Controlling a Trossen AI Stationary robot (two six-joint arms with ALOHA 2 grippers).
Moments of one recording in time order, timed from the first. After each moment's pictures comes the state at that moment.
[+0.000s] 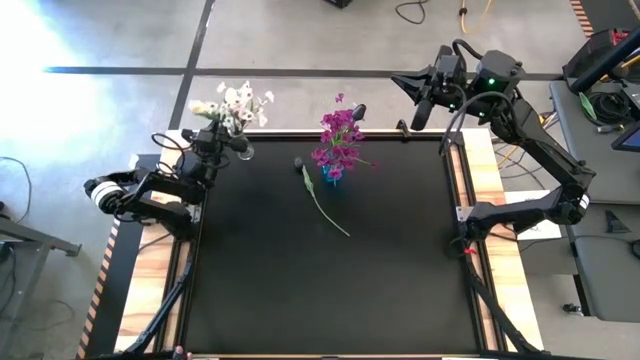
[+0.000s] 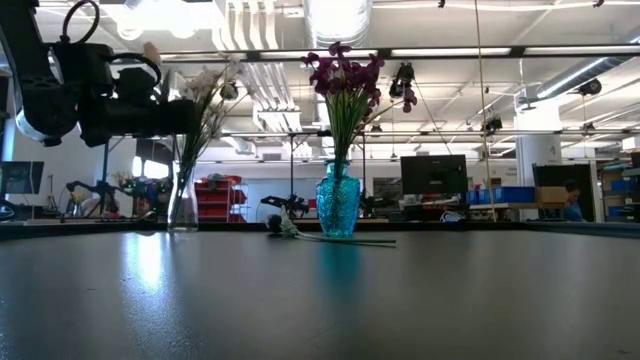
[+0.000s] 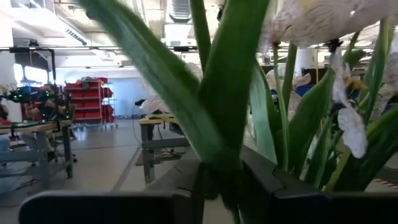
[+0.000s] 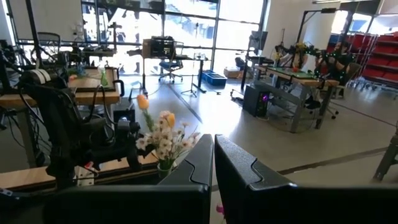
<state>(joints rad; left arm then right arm) 0.87 1.34 0.12 1.57 -0.46 0.20 -0.66 1.19 1.53 -0.33 -0.28 -0.10</state>
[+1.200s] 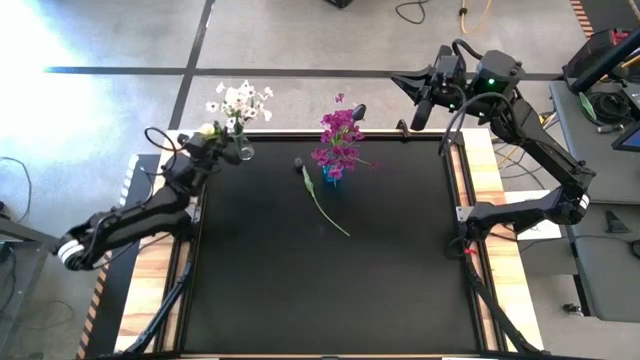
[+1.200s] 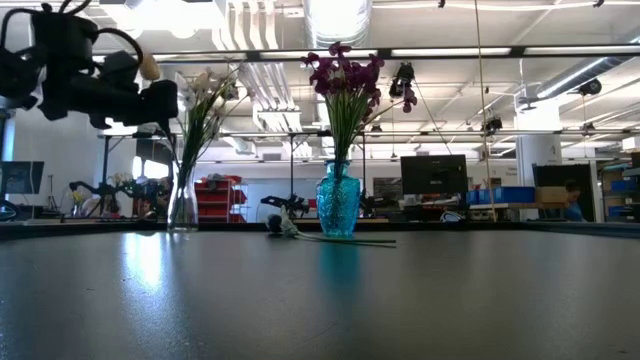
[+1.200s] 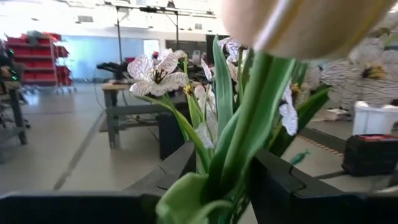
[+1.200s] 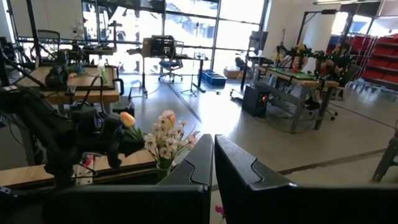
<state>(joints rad) 0.82 0.70 0.12 0.74 -0.40 0.04 -0.66 1.19 1.53 -0.33 -0.28 -0.12</state>
